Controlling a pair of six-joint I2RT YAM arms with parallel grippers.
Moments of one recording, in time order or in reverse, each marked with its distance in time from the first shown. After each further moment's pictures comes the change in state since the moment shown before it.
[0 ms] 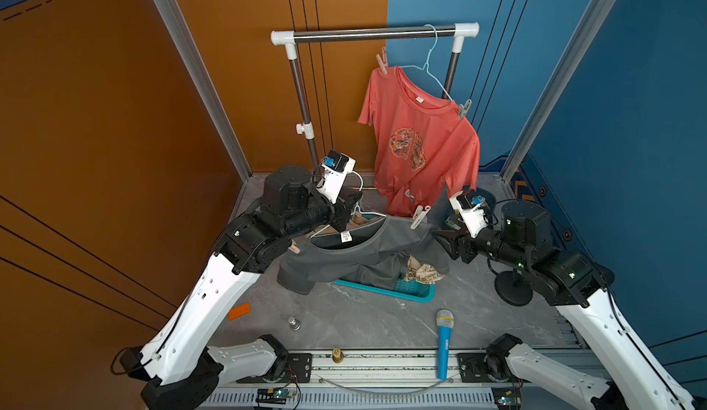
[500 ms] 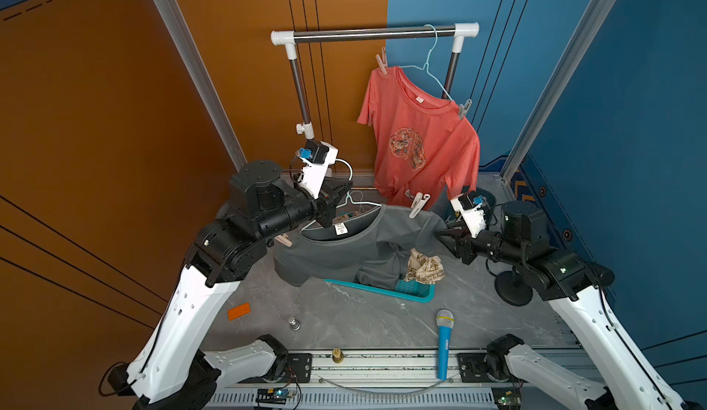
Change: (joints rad) left arm 0.037 -0.037 0.099 -0.008 0.060 0.016; right arm -0.131 0.001 -0.069 0.031 -0.232 0.094
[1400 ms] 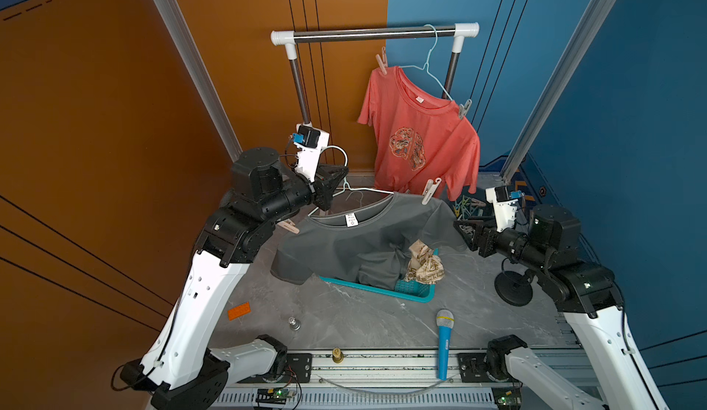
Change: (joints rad) left arm 0.141 0.070 -0.008 0.091 0.133 -0.080; right arm -0.122 -0.092 0.073 -0.032 0.095 0.164
